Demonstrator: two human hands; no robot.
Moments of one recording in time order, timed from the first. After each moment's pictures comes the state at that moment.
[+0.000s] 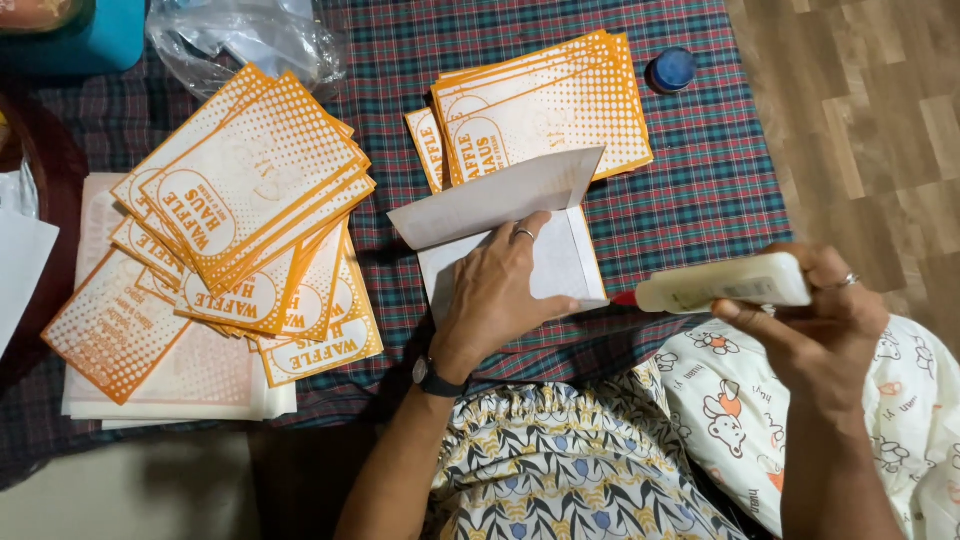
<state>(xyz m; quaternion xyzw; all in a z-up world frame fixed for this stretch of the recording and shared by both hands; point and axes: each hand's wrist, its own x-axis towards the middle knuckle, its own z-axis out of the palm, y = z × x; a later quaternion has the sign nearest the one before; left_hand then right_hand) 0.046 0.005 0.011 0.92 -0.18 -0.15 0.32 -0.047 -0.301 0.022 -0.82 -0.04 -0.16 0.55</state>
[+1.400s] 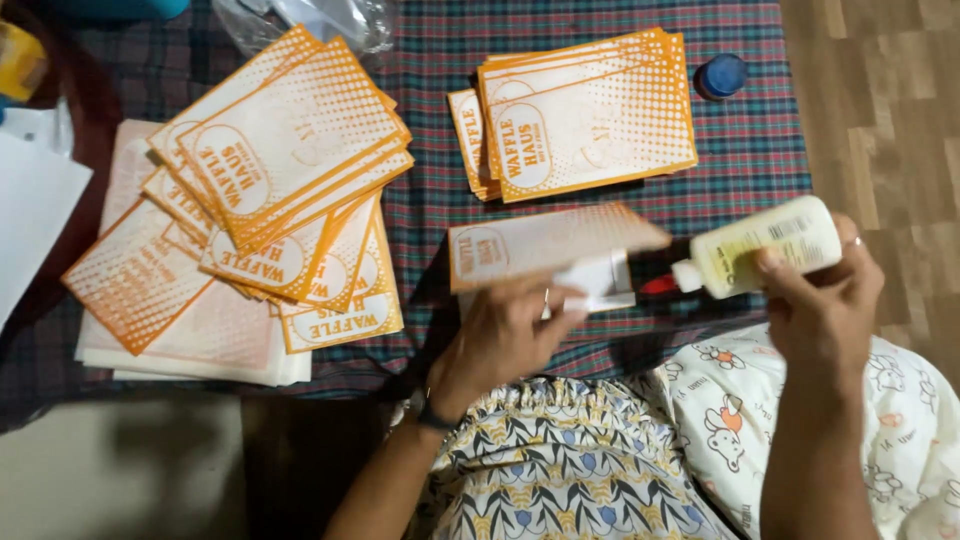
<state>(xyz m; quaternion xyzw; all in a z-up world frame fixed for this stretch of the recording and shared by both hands) -0.003 0.026 -0.006 0.81 -0.28 0.06 0.51 -0.006 -0.285 0.025 -0.75 0.14 -0.08 0.64</state>
